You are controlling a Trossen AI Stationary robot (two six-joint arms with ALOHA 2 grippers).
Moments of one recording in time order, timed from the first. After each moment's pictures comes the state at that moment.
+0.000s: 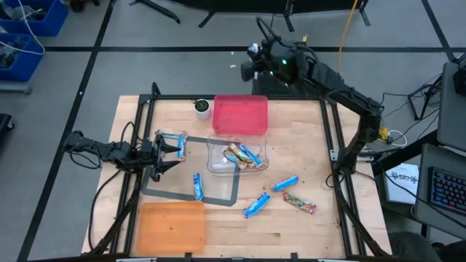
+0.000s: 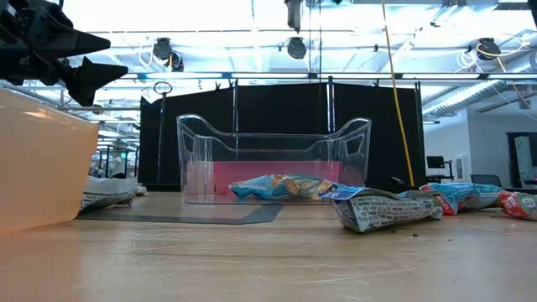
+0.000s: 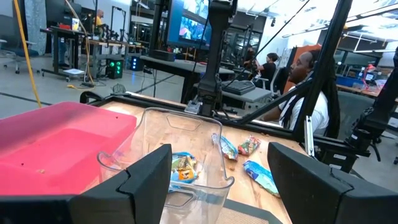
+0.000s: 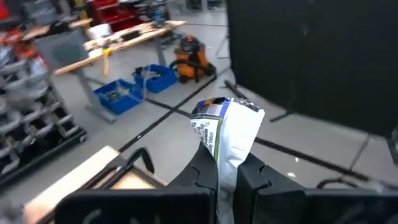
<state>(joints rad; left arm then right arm) -0.31 0.01 0.01 0.08 -0.36 -0.19 -0.35 1.73 2.12 -0.70 0.55 0.33</state>
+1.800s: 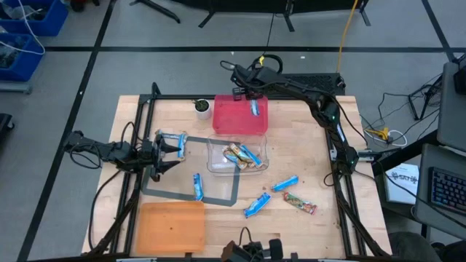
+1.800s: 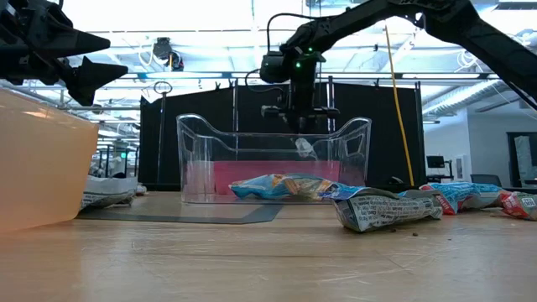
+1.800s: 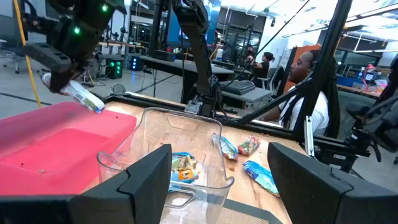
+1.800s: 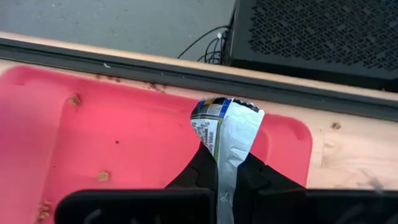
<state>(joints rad) -0.31 0.01 0.01 0.08 -0.36 -0.19 -0.55 2.21 2.06 -1.12 0.31 0.83</state>
